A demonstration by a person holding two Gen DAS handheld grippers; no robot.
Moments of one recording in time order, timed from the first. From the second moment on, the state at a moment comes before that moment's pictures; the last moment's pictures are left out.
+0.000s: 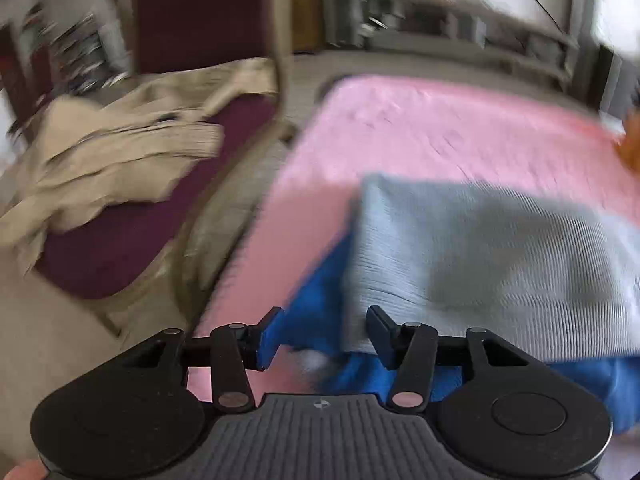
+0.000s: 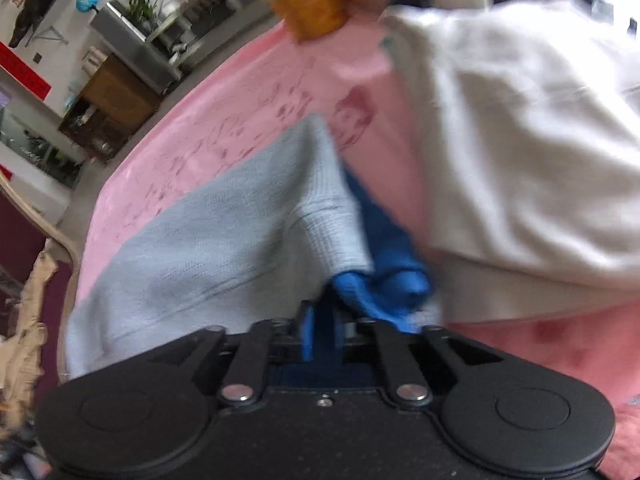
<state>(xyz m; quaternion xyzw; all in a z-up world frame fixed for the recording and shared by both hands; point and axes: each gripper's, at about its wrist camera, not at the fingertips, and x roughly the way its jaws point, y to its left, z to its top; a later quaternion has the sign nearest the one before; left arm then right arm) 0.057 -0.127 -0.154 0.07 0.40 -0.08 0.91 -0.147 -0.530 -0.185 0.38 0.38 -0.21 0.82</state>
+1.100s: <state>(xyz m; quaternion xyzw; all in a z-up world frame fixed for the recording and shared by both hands) 0.013 -0.187 -0.166 0.12 0.40 -0.23 0.88 -0.232 -0.559 -0.202 0.51 0.24 -0.20 0.80</state>
